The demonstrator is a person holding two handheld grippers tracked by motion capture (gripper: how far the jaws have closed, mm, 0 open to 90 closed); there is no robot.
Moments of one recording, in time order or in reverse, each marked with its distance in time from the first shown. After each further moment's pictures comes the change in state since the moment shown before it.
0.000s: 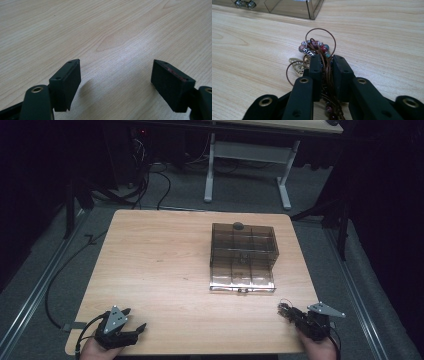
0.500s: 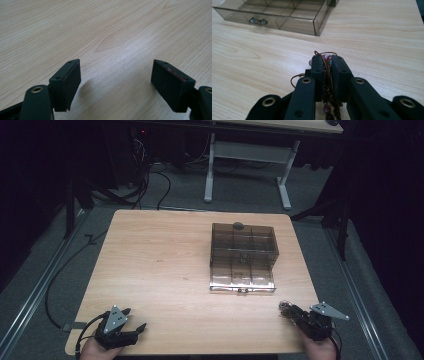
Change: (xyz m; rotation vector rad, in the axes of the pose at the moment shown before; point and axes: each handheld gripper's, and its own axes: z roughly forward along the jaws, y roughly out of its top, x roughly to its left) left arm 0.000 0.000 0.000 -0.001 -0.001 -0.003; right arm 0.006 0.005 -0.010 -0.088 0.009 0.003
